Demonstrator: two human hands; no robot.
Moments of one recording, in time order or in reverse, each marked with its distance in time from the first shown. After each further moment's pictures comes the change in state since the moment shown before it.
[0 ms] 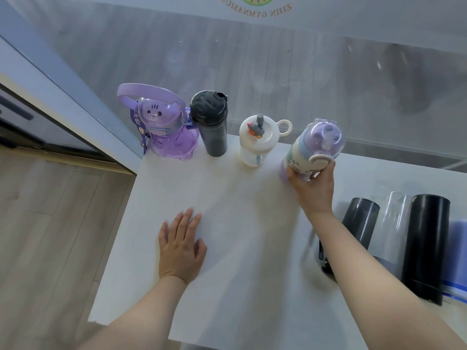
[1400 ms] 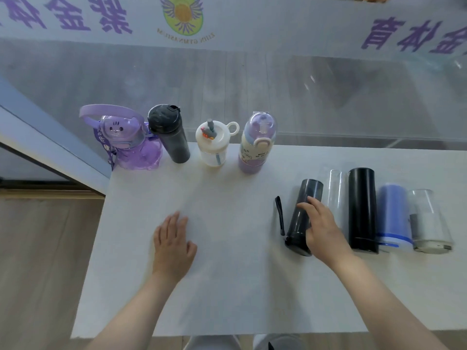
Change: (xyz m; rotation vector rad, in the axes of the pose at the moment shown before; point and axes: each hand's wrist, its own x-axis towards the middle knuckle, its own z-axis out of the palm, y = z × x) left_hand -0.001 0.037 0.001 -0.018 -0.070 0.083; right_hand -0.104 0.036 -0.157 -0.724 -0.381 -0.072
